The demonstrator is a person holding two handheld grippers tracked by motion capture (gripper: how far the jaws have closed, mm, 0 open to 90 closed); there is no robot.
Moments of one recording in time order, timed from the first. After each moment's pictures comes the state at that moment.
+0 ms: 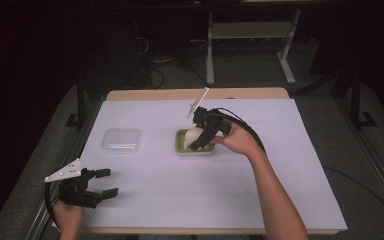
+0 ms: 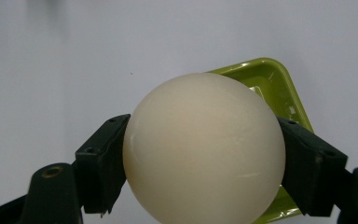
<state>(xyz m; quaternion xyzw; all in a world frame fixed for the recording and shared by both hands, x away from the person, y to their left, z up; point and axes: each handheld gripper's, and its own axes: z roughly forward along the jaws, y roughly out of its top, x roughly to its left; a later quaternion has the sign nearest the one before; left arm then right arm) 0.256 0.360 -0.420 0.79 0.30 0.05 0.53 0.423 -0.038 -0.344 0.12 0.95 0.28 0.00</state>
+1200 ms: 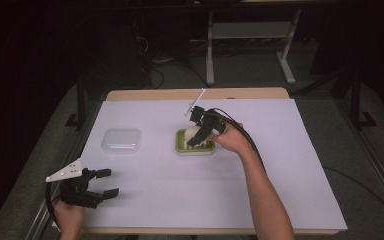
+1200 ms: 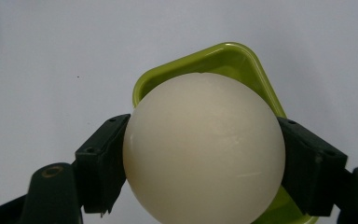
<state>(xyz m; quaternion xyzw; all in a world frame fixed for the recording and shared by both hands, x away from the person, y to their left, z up) 0.257 0.359 -0.420 0.79 0.30 0.05 0.53 0.453 -0.029 -0.376 0.18 0.95 0.26 0.00</state>
